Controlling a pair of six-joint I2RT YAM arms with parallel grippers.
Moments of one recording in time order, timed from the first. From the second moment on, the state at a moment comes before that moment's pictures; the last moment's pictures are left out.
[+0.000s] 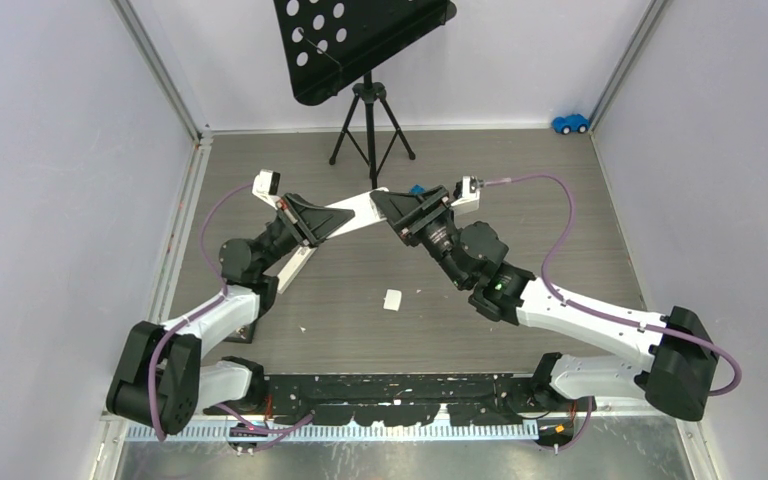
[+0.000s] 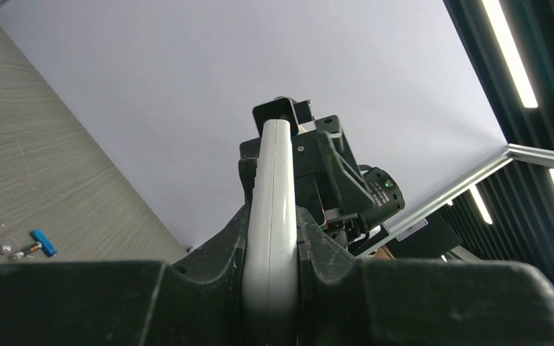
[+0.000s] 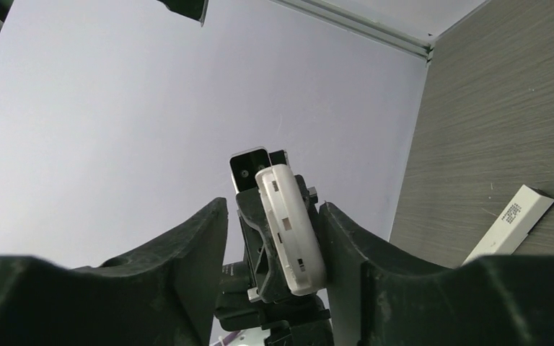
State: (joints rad) left arm -0.29 1.20 0.45 1.33 0.68 -1.49; right arm 0.97 1.18 0.82 0.54 0.37 1.22
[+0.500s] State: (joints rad) left arm -0.29 1.22 0.45 1.36 0.65 -1.53; right arm 0.97 1.11 0.79 0.51 0.37 1.11
